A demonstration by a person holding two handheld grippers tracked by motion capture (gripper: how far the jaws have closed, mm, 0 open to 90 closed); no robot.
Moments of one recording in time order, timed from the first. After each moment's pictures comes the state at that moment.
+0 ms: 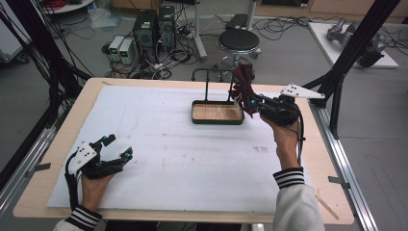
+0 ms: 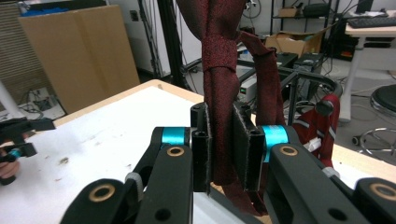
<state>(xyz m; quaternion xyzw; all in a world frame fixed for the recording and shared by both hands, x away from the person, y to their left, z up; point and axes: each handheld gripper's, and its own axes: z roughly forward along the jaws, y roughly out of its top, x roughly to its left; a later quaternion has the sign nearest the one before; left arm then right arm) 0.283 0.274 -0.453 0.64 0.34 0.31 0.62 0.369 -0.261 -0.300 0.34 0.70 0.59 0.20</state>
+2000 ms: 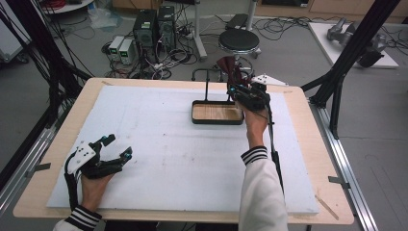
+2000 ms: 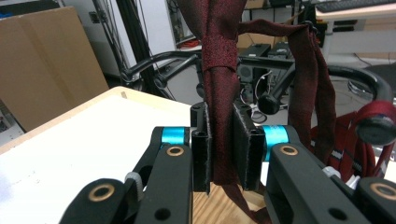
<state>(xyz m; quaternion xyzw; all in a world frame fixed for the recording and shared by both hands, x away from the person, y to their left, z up) 0.283 0.275 -0.453 0.63 0.35 0.31 0.62 0.439 -0.207 -0.332 0.41 0.68 0.58 0.22</state>
